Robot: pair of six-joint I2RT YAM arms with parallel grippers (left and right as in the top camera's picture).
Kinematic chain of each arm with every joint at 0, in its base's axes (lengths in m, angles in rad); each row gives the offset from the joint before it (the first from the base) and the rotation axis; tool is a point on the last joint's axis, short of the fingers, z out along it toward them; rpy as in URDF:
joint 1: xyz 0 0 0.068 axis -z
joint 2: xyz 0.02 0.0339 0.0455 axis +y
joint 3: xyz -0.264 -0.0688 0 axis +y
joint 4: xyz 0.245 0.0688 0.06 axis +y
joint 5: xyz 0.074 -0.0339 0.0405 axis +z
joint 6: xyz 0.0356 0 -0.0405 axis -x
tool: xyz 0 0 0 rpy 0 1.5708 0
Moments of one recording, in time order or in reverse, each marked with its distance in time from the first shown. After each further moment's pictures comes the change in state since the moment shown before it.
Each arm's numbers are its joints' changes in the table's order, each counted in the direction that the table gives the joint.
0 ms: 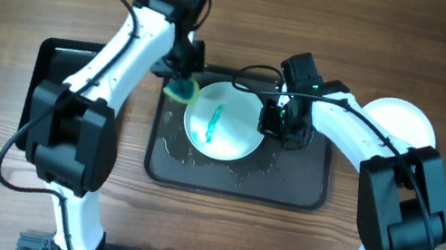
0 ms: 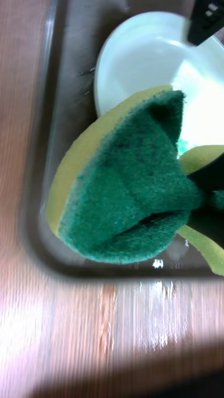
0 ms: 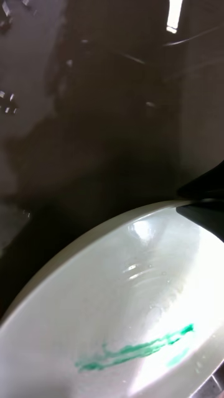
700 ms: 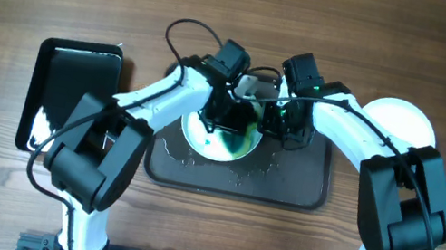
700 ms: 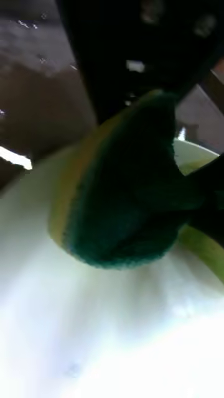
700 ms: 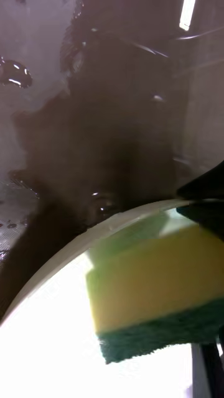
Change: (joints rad) left arm 0.222 -0.022 0.378 -0.462 -0.396 -0.106; right arm 0.006 0.000 0.011 -0.031 0.029 0.042
